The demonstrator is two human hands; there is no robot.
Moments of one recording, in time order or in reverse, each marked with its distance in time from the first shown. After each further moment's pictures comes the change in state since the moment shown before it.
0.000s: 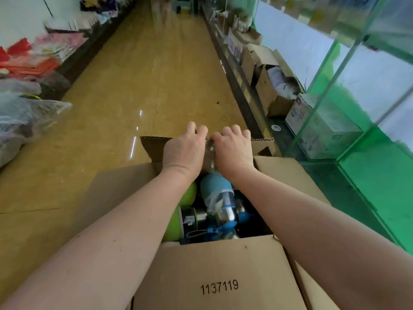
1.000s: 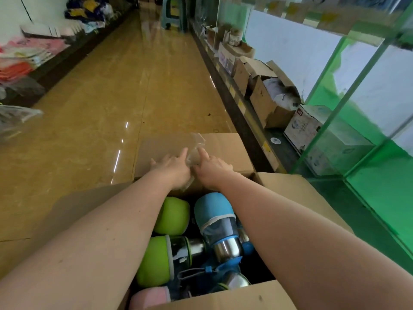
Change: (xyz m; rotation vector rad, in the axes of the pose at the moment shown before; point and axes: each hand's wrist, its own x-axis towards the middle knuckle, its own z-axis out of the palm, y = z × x) left_hand 0.064 -0.036 0.091 -0.188 -0.584 -0.121; right_hand 0.065 -0.010 0.085 0.366 -0.499 0.214
